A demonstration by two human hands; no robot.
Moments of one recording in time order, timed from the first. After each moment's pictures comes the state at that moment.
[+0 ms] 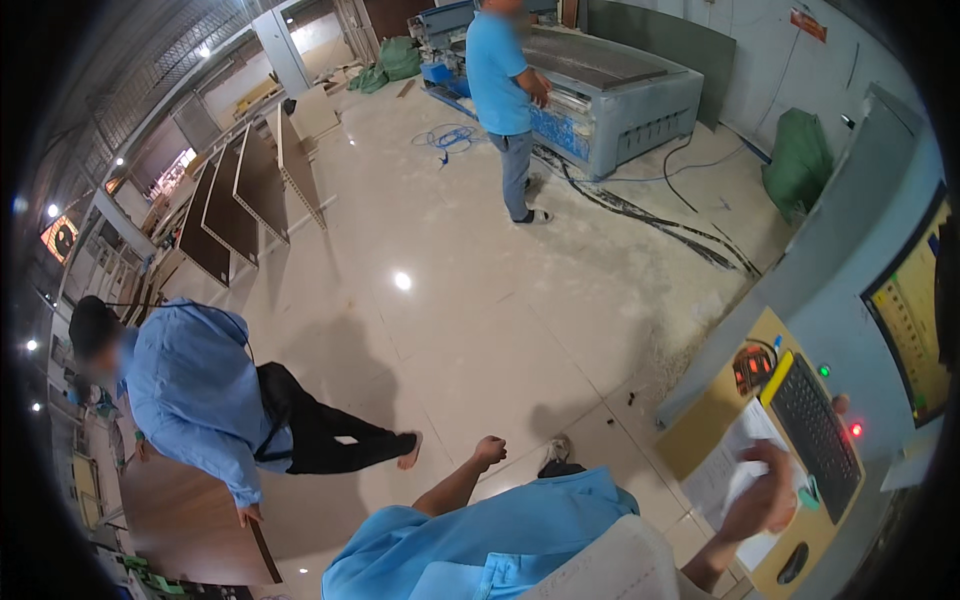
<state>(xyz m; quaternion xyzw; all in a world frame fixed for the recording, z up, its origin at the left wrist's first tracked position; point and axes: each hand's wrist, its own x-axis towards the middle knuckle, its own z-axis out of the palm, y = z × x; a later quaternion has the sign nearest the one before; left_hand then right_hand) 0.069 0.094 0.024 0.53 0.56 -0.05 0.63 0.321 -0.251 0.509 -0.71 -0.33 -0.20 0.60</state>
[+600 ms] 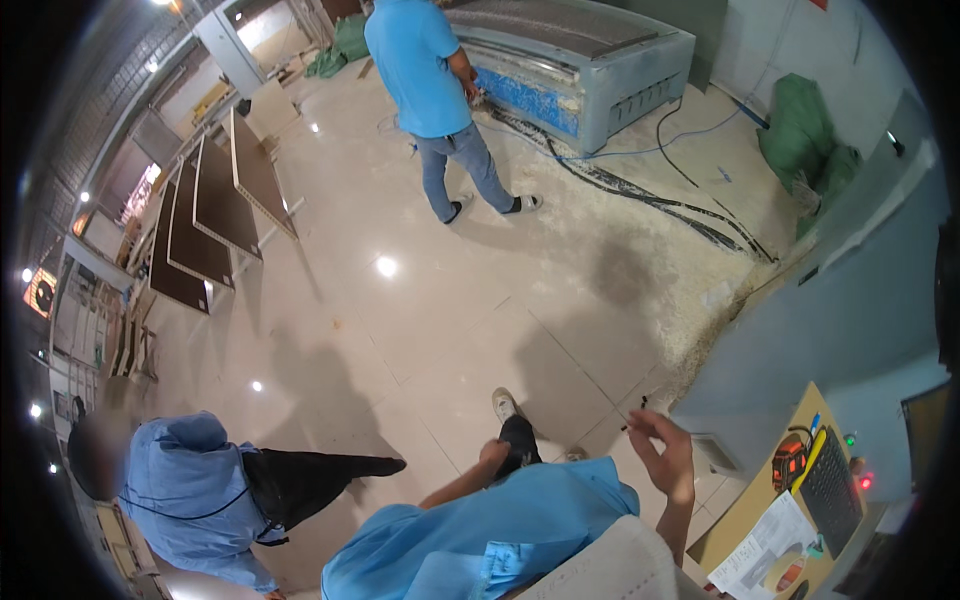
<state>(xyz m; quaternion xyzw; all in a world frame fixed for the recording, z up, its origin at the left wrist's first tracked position) 0.149 0.228 0.043 0.60 0.61 -0.14 0.50 0.405 0.014 0.438 -0.75 -0.30 0.25 0.53</state>
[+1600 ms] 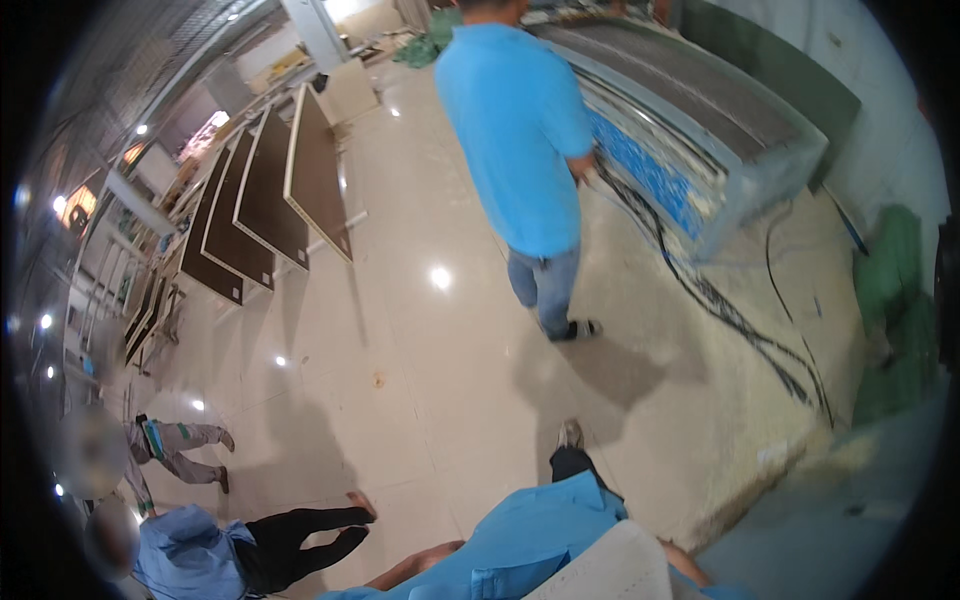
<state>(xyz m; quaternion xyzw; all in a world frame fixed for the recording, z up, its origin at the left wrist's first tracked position) 0.080 0.559 0.200 0.43 0.43 -0.22 0.76 0.573 0.375 0.270 -0.64 -0.29 0.69 0.18</state>
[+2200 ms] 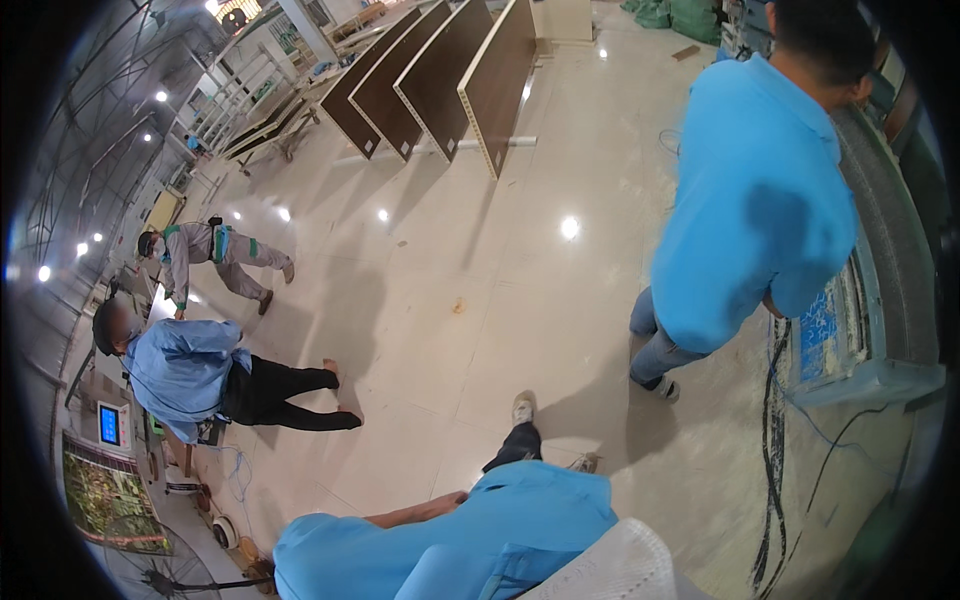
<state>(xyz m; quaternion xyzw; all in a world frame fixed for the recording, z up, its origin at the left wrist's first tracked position) 0.195 0.640 0.229 0.43 0.49 -0.13 0.75 0.667 0.692 0.254 -0.60 -0.38 0.70 0.11</state>
